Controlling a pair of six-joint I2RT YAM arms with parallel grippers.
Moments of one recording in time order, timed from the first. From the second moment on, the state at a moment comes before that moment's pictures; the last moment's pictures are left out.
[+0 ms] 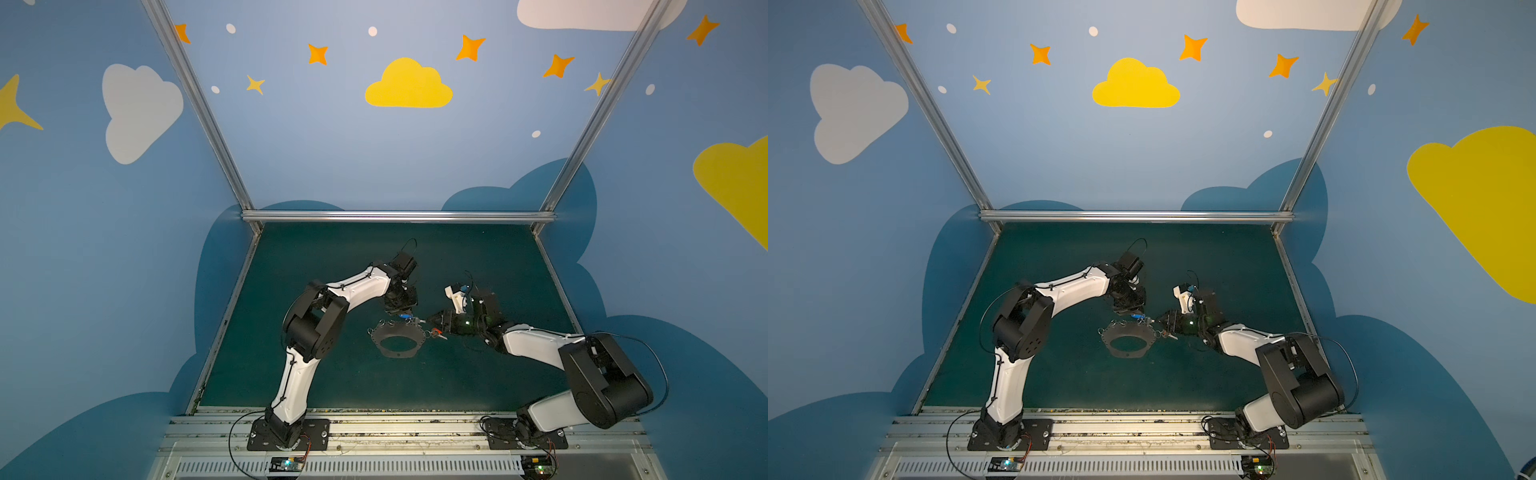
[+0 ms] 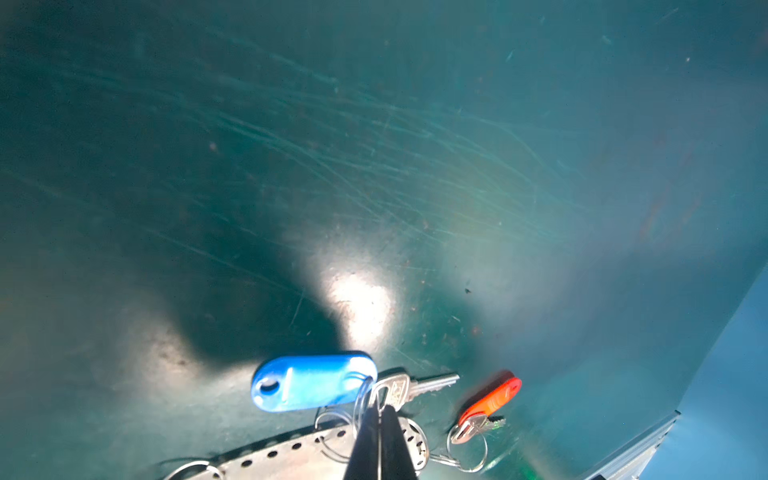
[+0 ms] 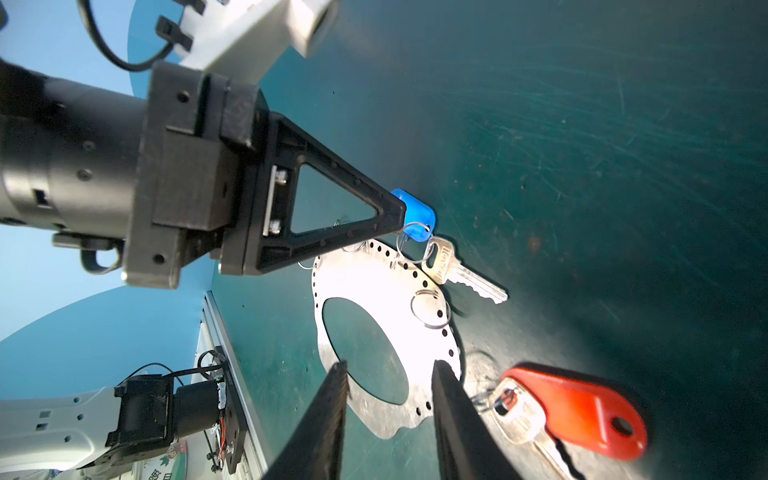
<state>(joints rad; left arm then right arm) -0.64 2.12 1.60 -0.72 0.31 -0.76 0.46 1.47 0.54 0.24 -0.59 0.61</state>
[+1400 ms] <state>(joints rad) -0.66 2.21 1.70 -0.81 0.28 -0.73 0.46 1.46 0.52 0.24 -0.59 0.60</state>
